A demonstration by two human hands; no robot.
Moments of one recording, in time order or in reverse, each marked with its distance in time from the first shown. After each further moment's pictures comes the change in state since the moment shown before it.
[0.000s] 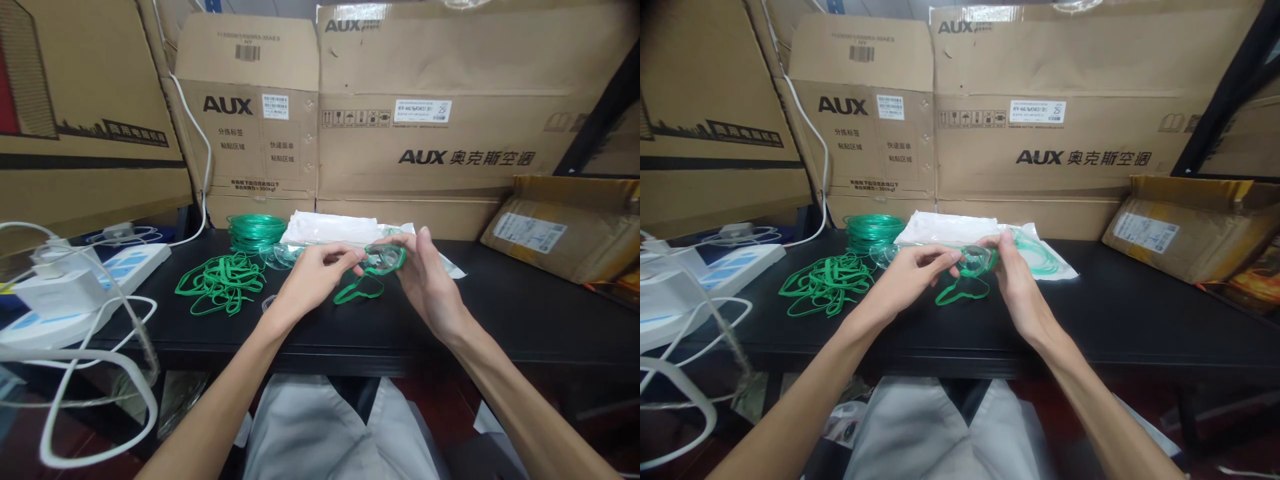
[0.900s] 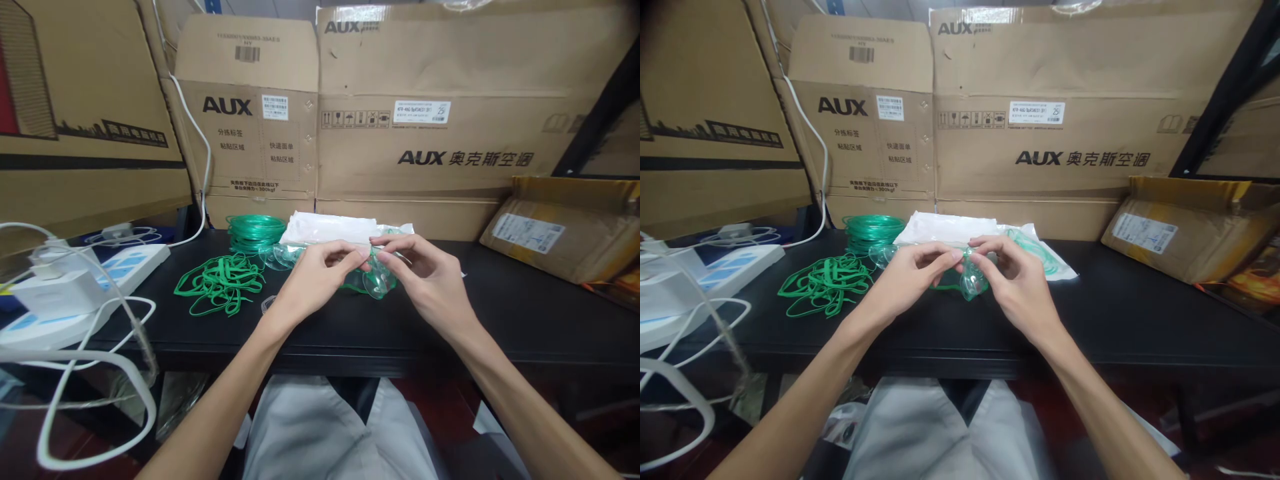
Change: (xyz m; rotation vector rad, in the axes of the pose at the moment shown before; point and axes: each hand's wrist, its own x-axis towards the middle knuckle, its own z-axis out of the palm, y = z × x) left_hand -0.004 0.008 0.003 -0.074 -0.010 0.058; right_hand 0.000 -0.005 -0.005 0.000 0.027 -0.233
